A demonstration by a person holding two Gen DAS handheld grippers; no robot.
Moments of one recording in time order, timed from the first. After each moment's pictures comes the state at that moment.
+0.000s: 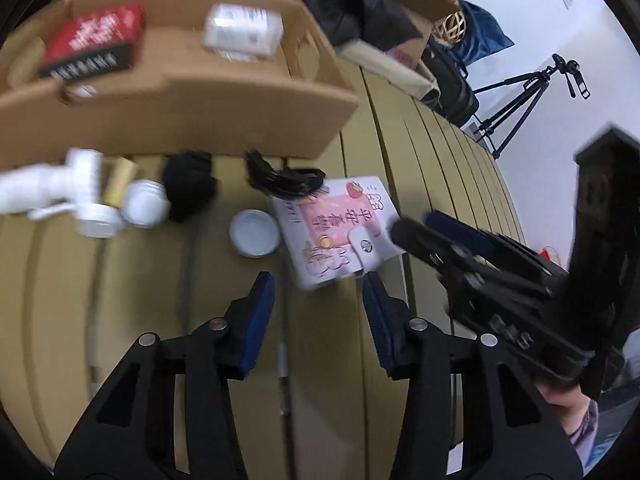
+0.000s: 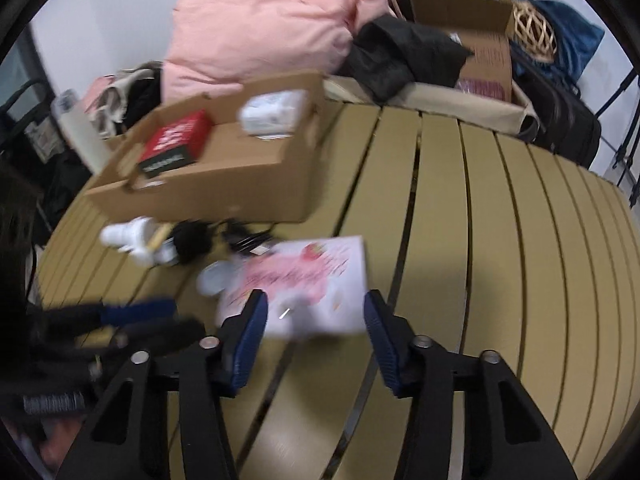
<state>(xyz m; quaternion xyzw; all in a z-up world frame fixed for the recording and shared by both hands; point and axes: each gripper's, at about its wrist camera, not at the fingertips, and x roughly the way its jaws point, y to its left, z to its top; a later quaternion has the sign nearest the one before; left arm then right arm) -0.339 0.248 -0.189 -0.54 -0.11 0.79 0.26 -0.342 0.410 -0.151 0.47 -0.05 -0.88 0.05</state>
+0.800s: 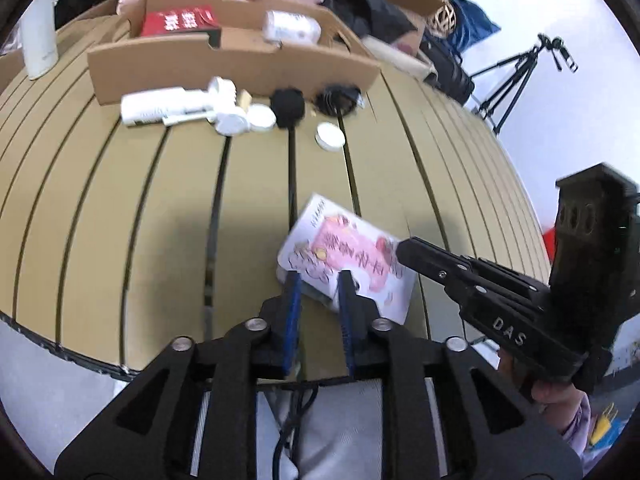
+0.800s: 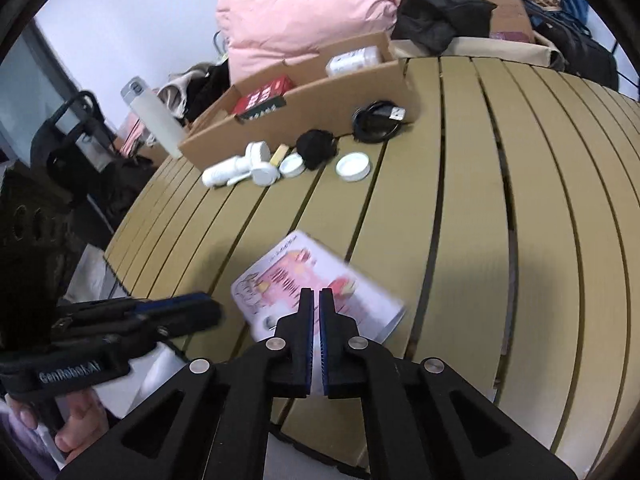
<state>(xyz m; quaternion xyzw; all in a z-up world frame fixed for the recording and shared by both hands) -0.236 0.143 -0.165 -0.52 -0.08 0.81 0.26 -0.230 0.333 -0.172 0.45 -0.15 -0.87 0.12</state>
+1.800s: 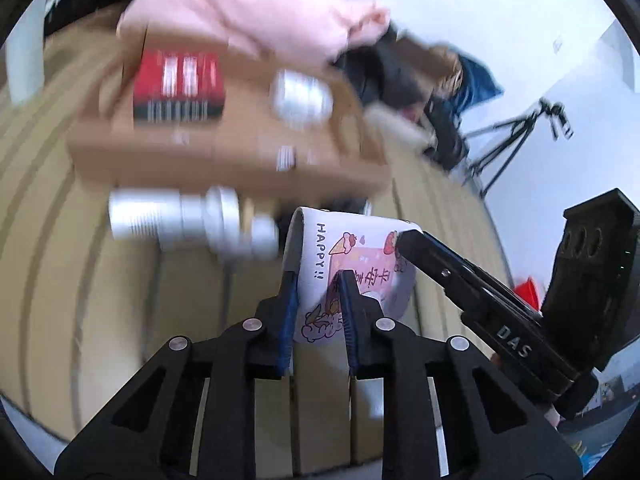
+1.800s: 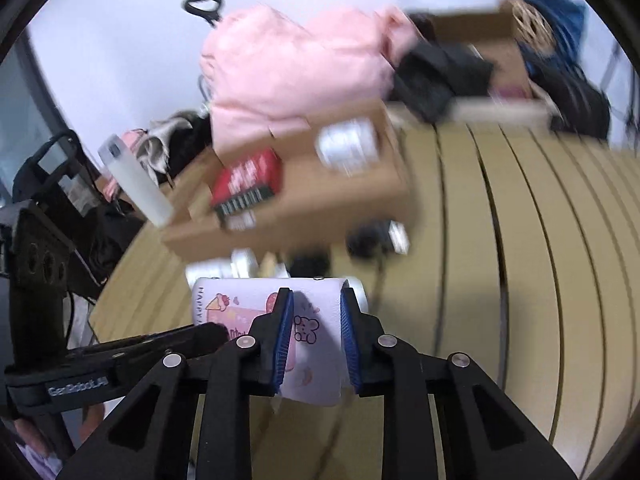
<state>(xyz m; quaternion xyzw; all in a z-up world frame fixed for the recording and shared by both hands) -0.344 0.130 -0.120 -0.47 -0.16 0.82 0.27 -0.316 0.329 -0.115 0.38 -0.13 -0.91 0.08</state>
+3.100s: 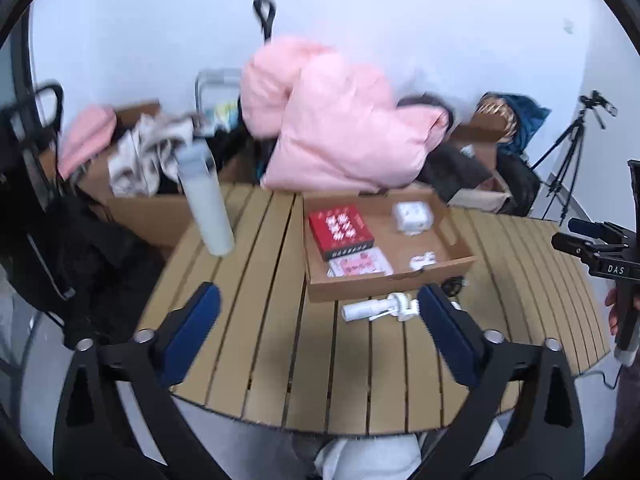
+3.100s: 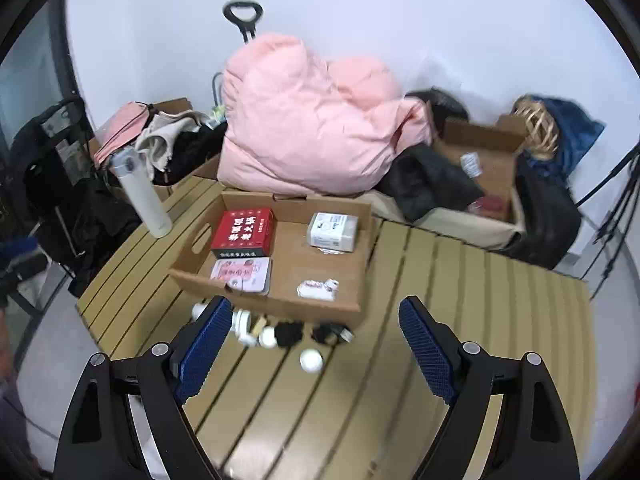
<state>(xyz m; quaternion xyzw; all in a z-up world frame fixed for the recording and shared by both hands) -0.259 0.007 0.063 -0.35 0.02 0.93 0.11 -0.306 0.332 0.042 0.39 0.00 -0.92 0.06</state>
